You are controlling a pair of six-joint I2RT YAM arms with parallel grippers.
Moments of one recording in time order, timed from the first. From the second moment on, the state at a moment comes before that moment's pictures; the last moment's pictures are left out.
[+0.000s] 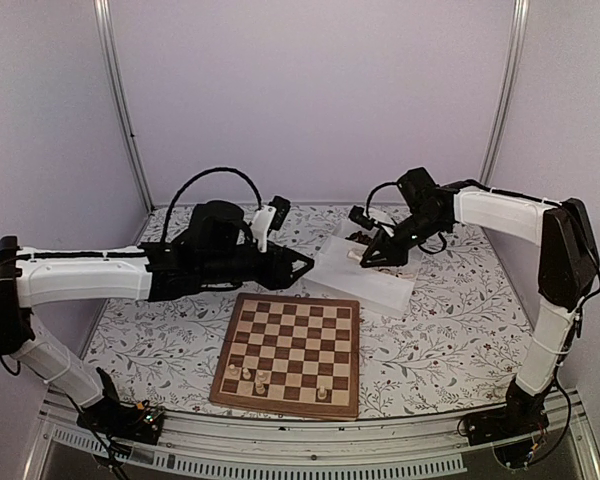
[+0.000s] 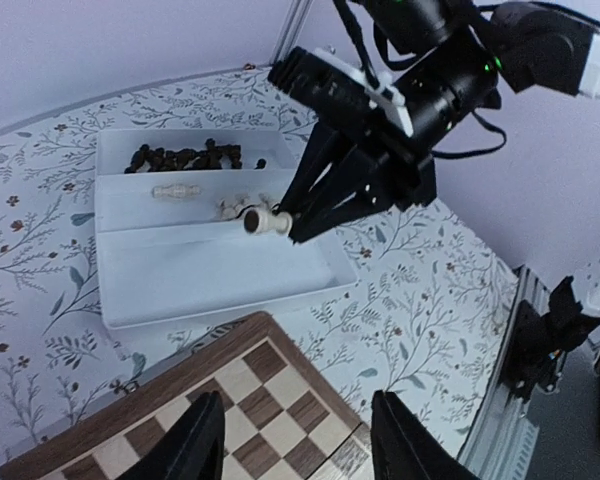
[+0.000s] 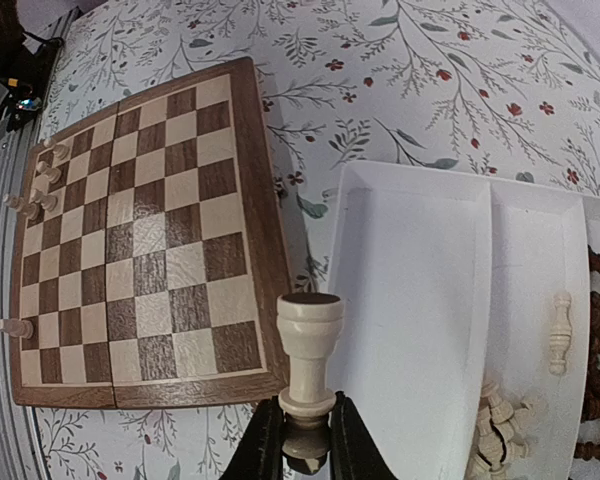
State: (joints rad) left arm -0.93 1.44 0.97 0.06 0.06 -0.36; right arm 0.46 1.86 1.47 -0.68 -0.61 -0.62
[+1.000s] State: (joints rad) left arm -0.87 1.80 1.12 0.27 0.29 -0.61; right arm 0.61 1.81 1.48 -0.80 -0.69 -0.69
